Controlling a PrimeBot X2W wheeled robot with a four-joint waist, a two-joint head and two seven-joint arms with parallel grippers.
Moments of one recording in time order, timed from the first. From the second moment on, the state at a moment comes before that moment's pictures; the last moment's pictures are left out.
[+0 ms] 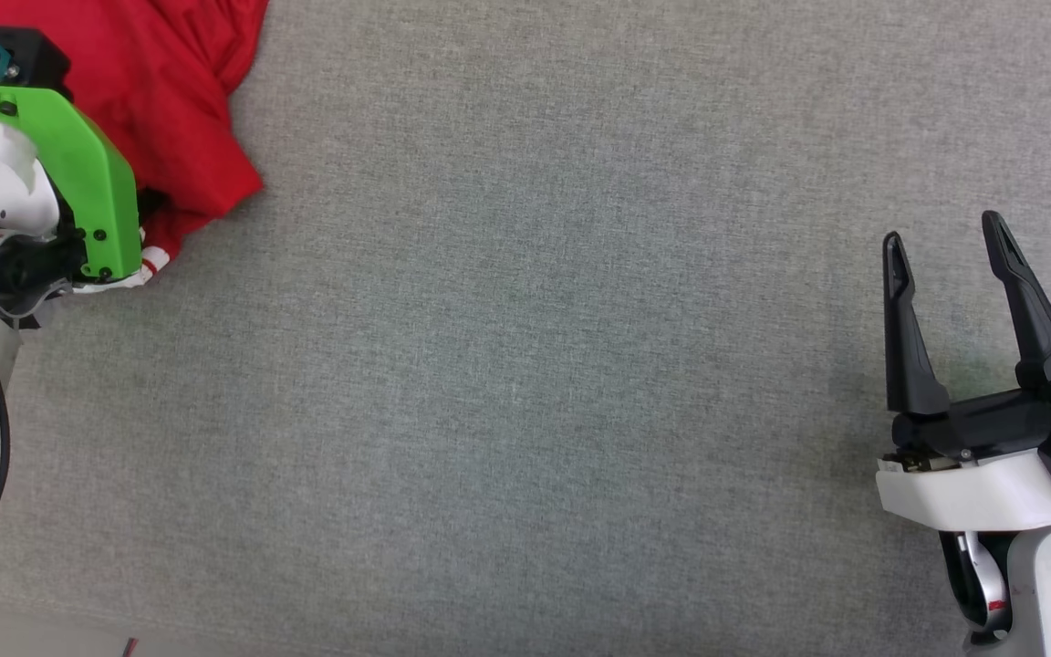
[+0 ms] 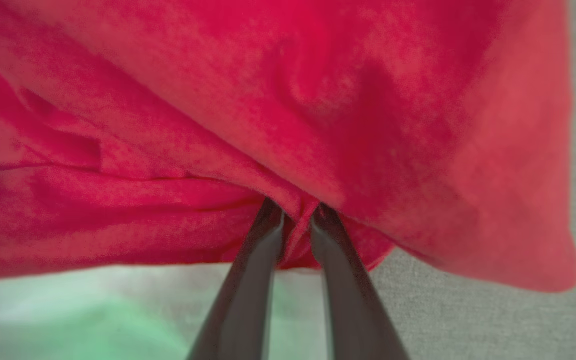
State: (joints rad) left arm -0.98 0.62 -0.57 0.69 -0.88 -0.13 0.69; right arm -0.13 -0.08 0.02 -0.23 0.00 0.13 -0.26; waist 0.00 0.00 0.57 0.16
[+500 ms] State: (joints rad) left arm -1.01 0.67 -0.70 0.55 -0.91 -0.13 0.47; right arm -0.10 -0.06 0.01 -0.20 0.03 0.13 -0.26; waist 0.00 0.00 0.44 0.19
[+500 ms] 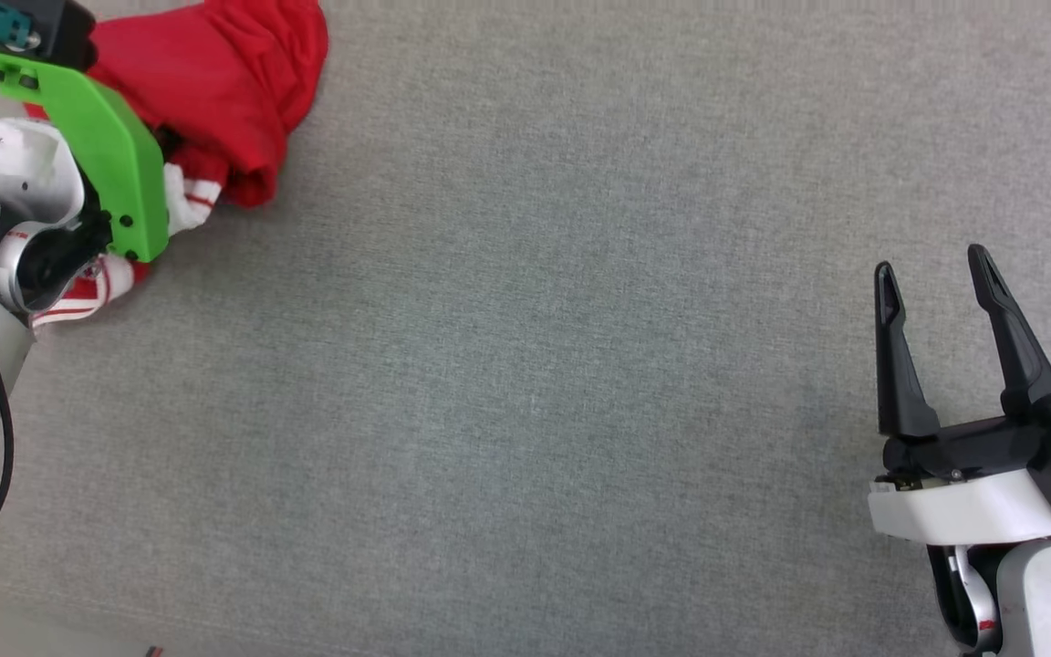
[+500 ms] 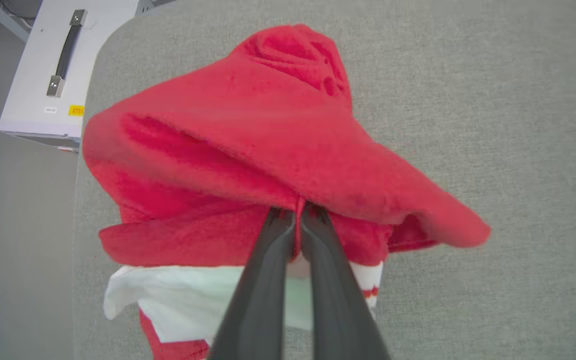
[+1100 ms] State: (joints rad) left arm -1.15 0.64 -0.85 0.31 -0.87 -0.13 0.35; right arm -0.06 -0.05 0.00 -0.18 0.12 0.13 -0.26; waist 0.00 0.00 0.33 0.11
